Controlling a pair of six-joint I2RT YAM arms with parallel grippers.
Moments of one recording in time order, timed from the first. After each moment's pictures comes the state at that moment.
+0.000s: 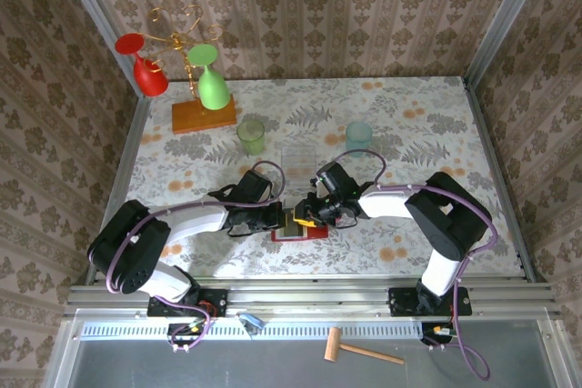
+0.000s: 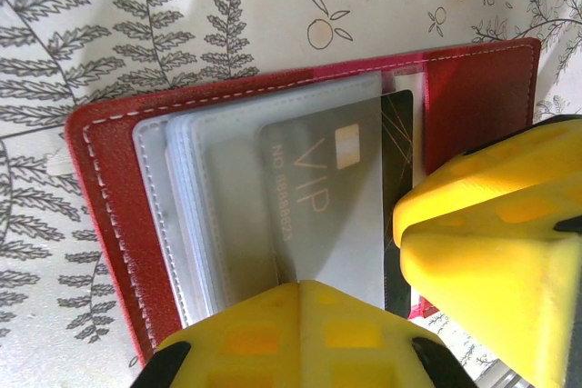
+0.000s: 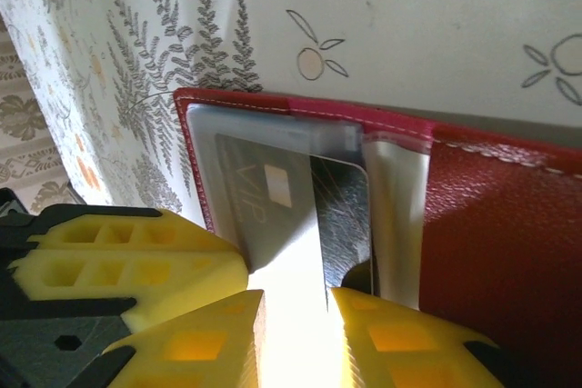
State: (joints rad) left arm -0.73 1.46 0.62 -0.19 0.39 -0.75; right arm 0.68 1.74 0.79 0.02 -0.55 0.99
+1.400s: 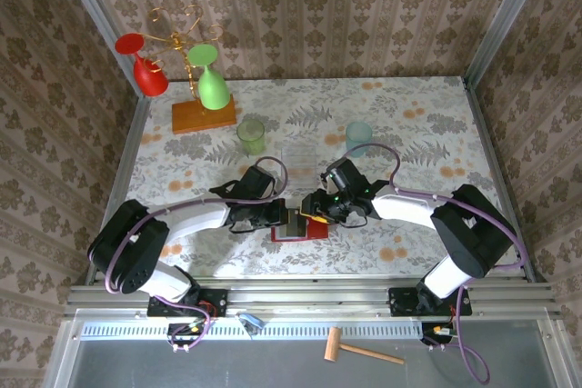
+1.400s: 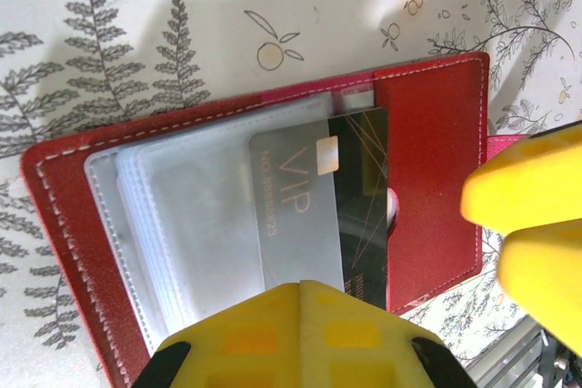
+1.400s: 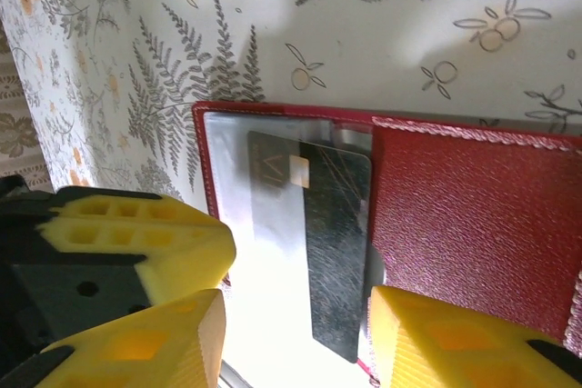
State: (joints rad) left arm -0.75 1.47 0.68 -0.23 0.39 -0.74; right arm 0.65 1.58 0.75 -0.09 -0.46 0.92
